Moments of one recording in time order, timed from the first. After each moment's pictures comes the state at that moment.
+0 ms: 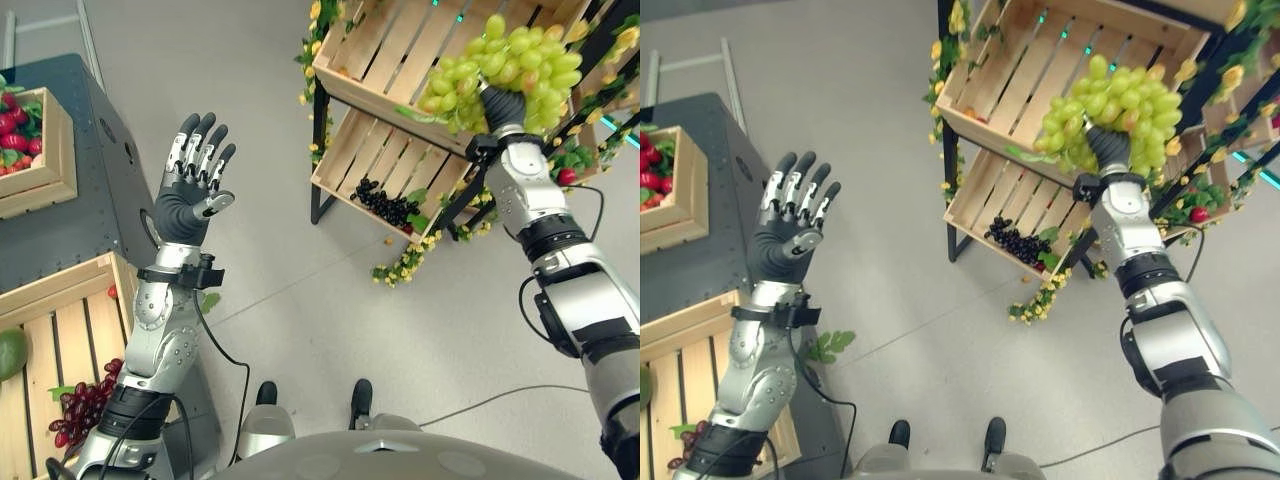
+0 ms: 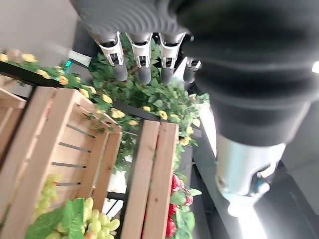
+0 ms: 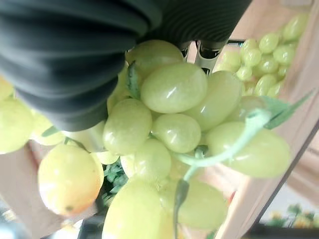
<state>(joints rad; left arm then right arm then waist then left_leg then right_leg) -0.05 0.46 -0.09 -0.22 -0.76 -0.38 -0.09 -1.00 -0.65 0.34 0.85 0.72 -0.21 -0.17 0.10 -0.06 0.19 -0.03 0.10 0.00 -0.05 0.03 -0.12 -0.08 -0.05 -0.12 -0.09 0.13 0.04</state>
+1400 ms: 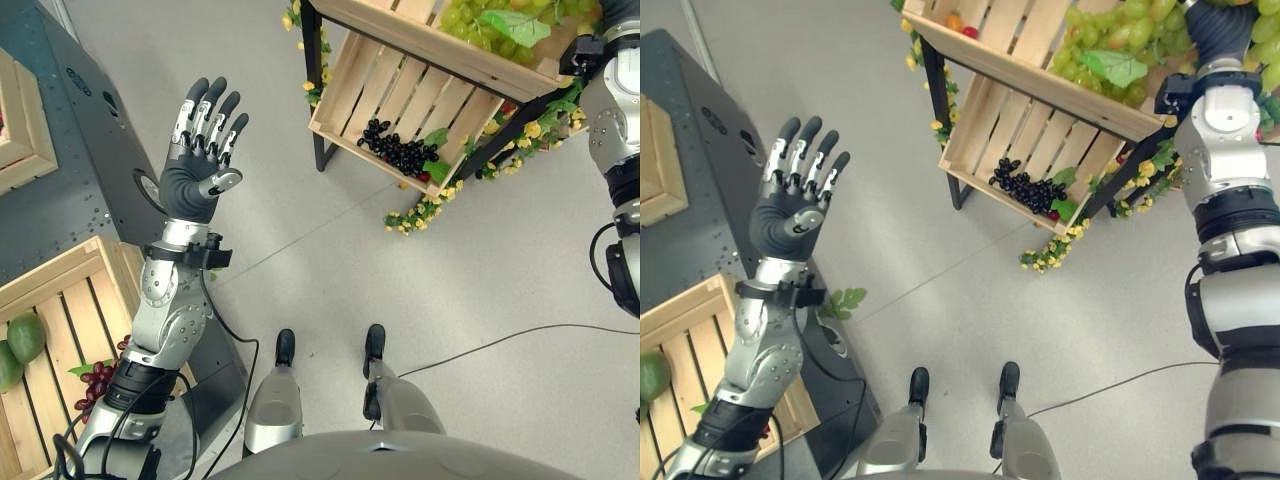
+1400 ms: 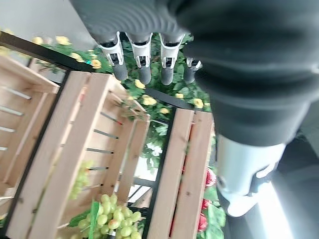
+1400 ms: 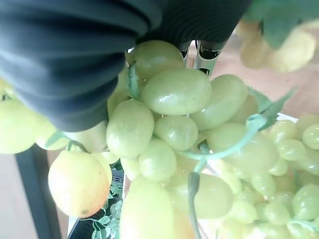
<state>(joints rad) -0.17 0.49 -0.14 -0.23 -0.79 -0.38 -0.10 -1.21 -0.84 0.41 0.90 0.69 -0.22 -0.20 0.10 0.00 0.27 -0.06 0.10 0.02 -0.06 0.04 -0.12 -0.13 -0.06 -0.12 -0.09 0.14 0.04</state>
